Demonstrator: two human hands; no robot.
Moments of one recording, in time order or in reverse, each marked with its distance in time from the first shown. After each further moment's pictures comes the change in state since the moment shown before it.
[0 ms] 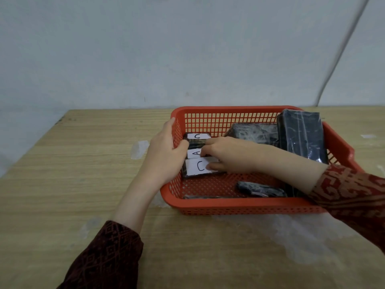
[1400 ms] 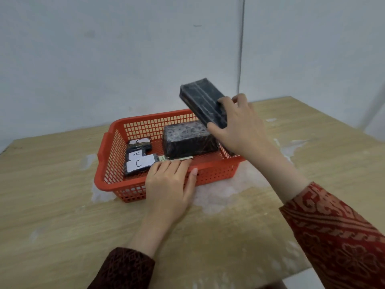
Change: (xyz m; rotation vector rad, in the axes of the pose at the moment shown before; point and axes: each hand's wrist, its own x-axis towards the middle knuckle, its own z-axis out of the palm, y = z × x) left_hand -0.123 0.088 0.086 0.495 0.077 0.566; right_hand -0.184 0.013 -0.032 0.108 0.775 0.818
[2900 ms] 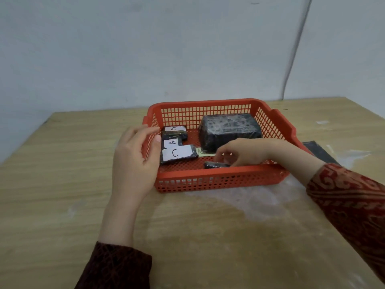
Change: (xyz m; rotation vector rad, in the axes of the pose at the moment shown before) left_hand 0.004 -0.114 -0.046 -0.361 0.247 -0.383; right_hand 0.028 -0.027 0.087 0.038 -1.166 -0.445
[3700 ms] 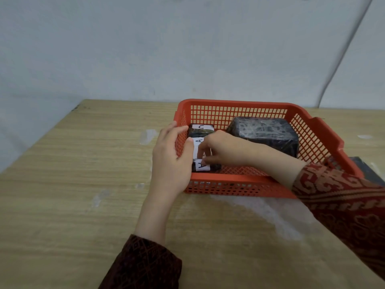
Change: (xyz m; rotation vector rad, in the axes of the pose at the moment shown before) left_hand -0.003 -0.011 0.015 -0.177 -0.015 -0.274; right_hand 0.079 -0.077 -0.002 -0.124 0.304 -0.246
